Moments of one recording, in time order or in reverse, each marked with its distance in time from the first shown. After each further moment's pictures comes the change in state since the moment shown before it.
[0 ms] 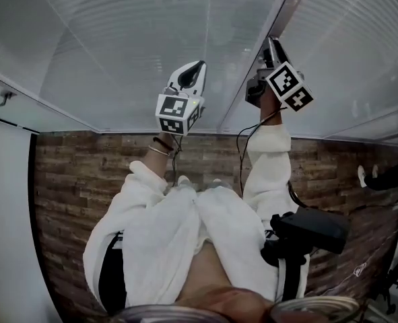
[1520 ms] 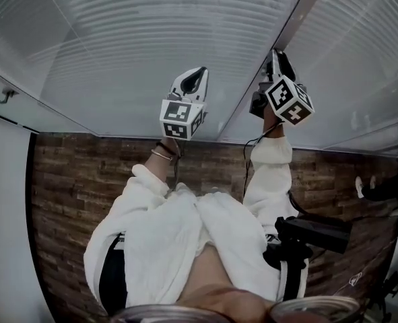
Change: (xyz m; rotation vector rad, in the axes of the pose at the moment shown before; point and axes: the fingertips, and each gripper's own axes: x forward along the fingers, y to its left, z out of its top) left arm 0.011 0.015 -0.003 -0.010 -0.009 0.046; right arm 0.002 -0.002 0.004 -0.154 -0.017 -0.036
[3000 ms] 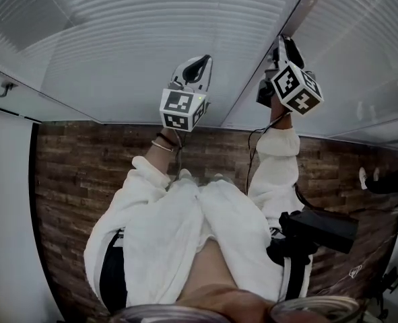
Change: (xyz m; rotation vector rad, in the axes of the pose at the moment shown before) left arm -0.002 -0.005 -0.005 0.005 0.018 -0.024; right arm 0.001 0.001 0.000 -0.067 0.033 -0.015
